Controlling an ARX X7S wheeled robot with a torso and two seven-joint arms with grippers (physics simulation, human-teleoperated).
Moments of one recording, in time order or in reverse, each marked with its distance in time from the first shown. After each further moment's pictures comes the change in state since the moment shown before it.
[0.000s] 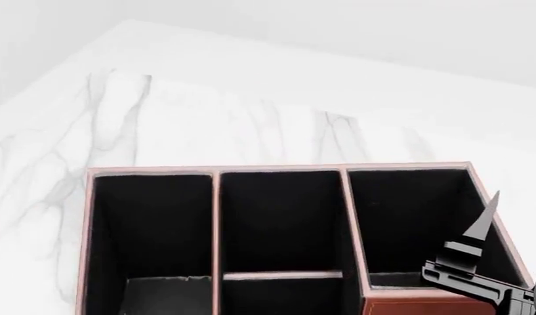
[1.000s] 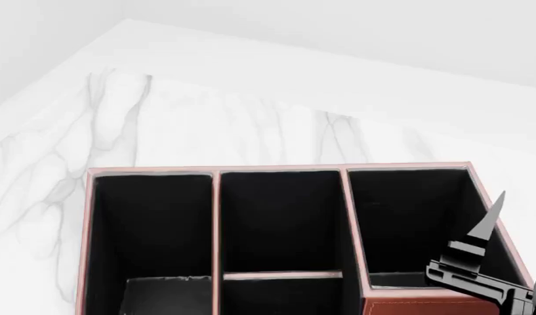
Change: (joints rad) left arm -0.067 -0.038 0.256 -0.011 0.076 0.016 0.136; right arm 0.003 0.015 -0.015 0.028 -0.024 -0.026 0.025
